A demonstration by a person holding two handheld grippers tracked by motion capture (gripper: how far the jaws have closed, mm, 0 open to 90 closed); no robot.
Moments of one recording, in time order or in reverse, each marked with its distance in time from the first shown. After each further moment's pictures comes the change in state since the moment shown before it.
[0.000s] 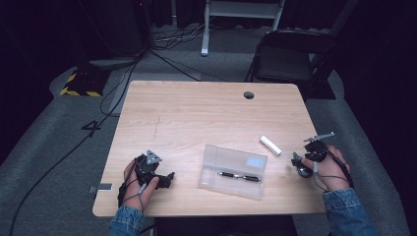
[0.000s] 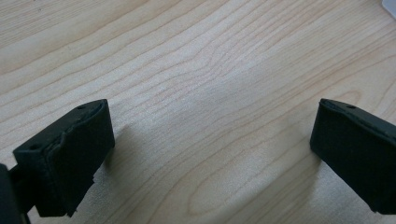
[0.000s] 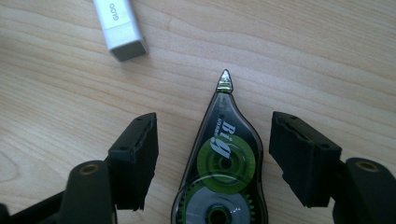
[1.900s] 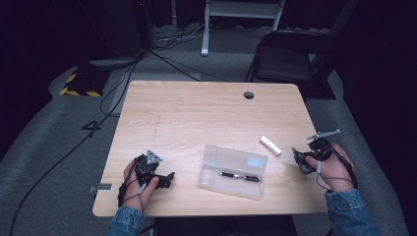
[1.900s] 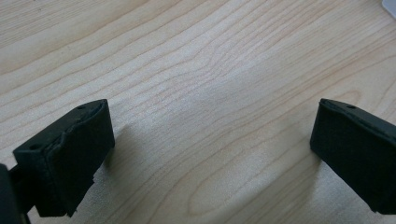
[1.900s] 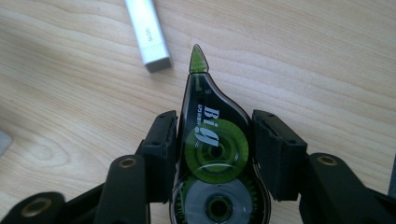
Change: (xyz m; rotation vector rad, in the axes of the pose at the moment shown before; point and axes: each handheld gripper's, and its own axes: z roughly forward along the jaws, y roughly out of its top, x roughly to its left) left arm 0.000 0.000 0.000 0.001 0.000 0.000; right arm 0.006 0.006 -0.029 -0.037 0.038 -0.028
